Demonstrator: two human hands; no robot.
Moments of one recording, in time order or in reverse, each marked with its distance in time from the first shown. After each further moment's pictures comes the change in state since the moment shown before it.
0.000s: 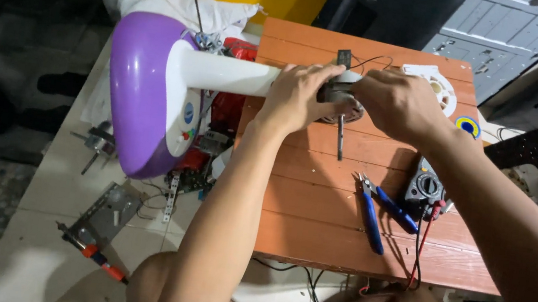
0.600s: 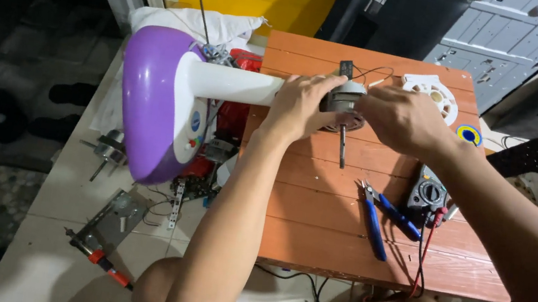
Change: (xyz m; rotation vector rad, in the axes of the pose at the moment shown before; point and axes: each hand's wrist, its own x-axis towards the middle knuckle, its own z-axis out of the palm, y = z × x) left_hand -0.003 0.011 -0.012 0.004 -0.016 -0.030; right_hand -0.001 -0.005 -0.005 0.050 -0.025 0.020
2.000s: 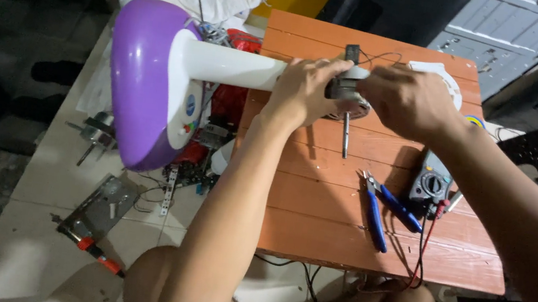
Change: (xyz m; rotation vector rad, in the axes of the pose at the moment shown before) left_hand 0.004 -0.005 0.011 0.015 0.022 0.010; right_hand 0.014 -0.007 -0.011 -0.106 -0.046 -0.049
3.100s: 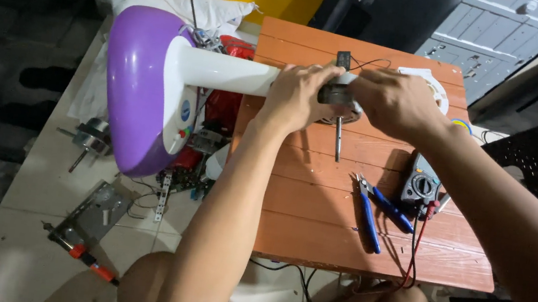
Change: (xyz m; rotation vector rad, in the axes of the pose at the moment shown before) left_hand 0.001 -0.008 0.005 -0.043 0.039 0.018; right_hand -0.006 0.012 0.018 -0.040 0.026 0.018
